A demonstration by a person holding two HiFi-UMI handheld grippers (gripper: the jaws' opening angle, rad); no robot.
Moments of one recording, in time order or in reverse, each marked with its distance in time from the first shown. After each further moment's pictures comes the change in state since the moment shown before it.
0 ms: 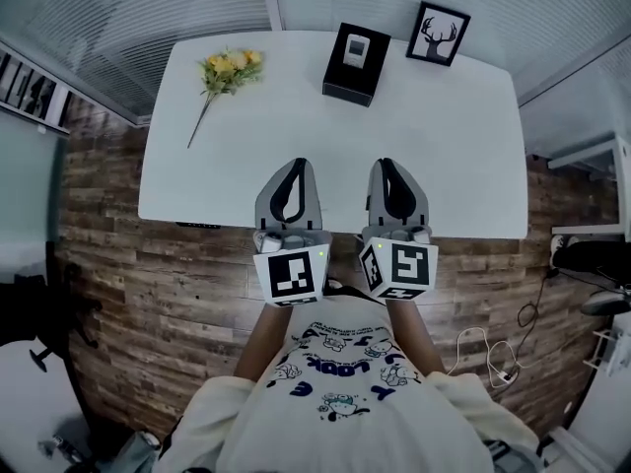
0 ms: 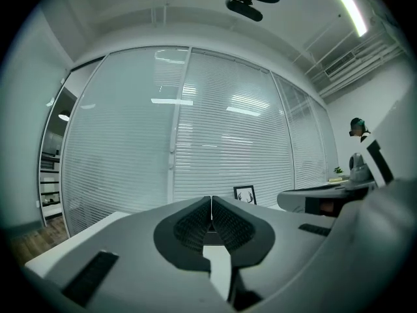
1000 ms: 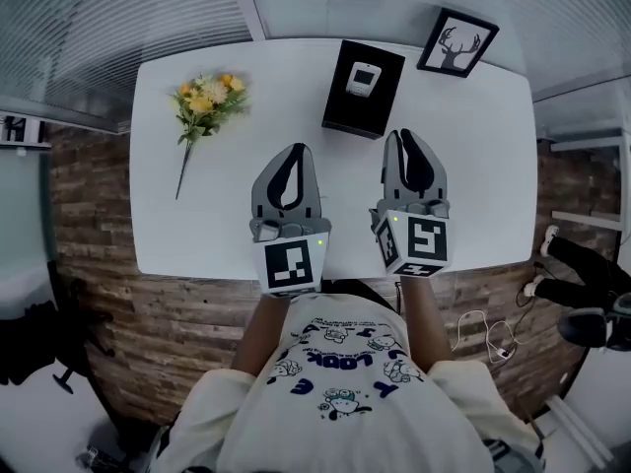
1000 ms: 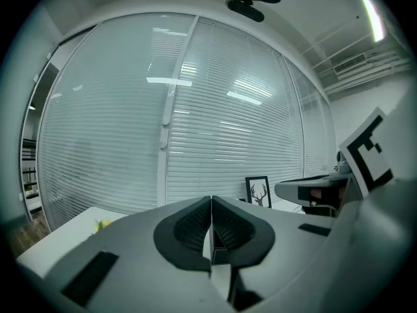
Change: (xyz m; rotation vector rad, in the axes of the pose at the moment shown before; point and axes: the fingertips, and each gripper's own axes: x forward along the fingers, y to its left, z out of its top) left arm 0.189 0.054 -0.023 -0.067 0.084 -0.064; right arm 0.195 -0.065 0.003 -0.052 0.109 -0.073
